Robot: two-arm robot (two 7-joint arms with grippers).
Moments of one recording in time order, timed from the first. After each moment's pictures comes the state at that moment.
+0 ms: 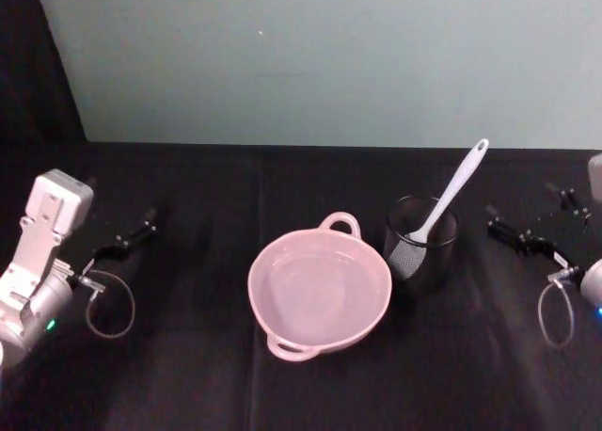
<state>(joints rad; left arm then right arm) -0.20 0.60 0.45 -1.41 -0.25 -0.12 0.03 0.19 0.62 -0.33 -1.48 0.38 0.04 0.08</state>
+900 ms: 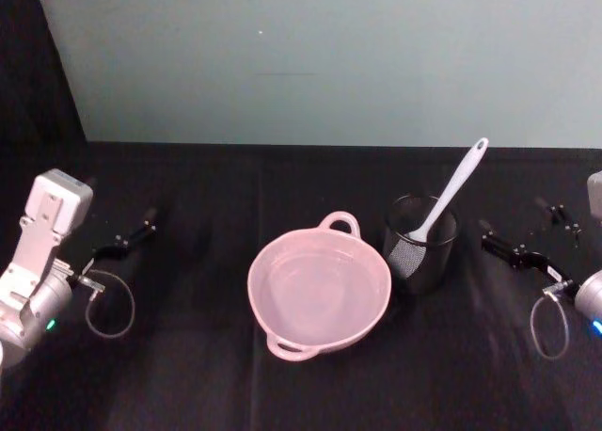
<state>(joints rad) -0.20 0.60 0.45 -1.41 -0.25 -0.12 0.03 0.19 0.58 -0.32 -1.39 0.39 -0.02 0.15</state>
